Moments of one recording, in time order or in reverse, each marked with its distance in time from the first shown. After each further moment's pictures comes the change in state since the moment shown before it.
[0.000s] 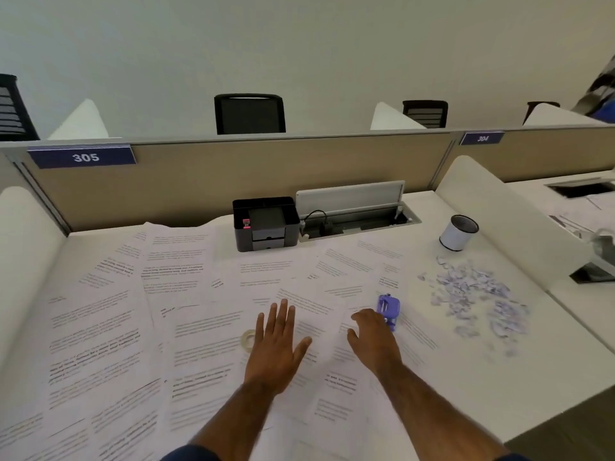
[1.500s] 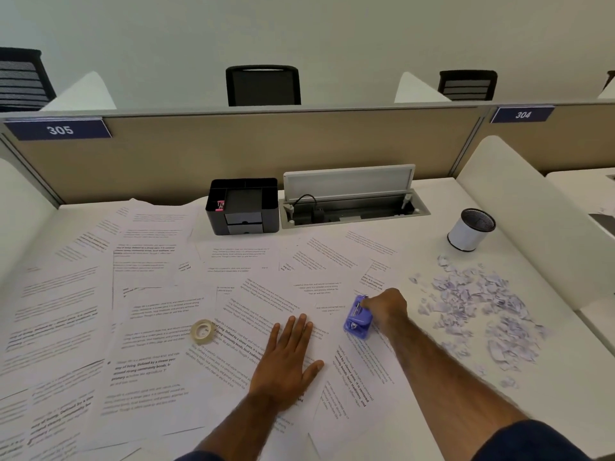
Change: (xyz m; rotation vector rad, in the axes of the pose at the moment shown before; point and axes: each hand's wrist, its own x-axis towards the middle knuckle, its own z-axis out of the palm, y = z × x) left_hand 0.037 0.105 0.085 0.075 -0.010 0.048; right_hand 0.123 0.115 -0.034 0.490 -0.166 0.573
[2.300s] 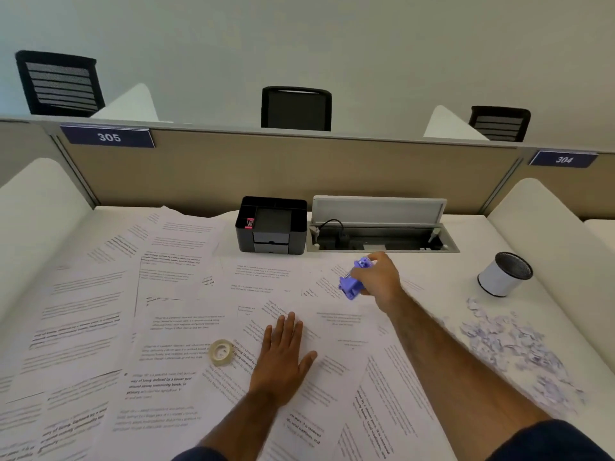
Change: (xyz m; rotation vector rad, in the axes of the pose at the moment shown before) left_hand 0.032 -0.048 -0.029 -0.098 0.004 -0.233; right_hand -0.014 -0.141 0.005 0.201 -0.114 -0.308
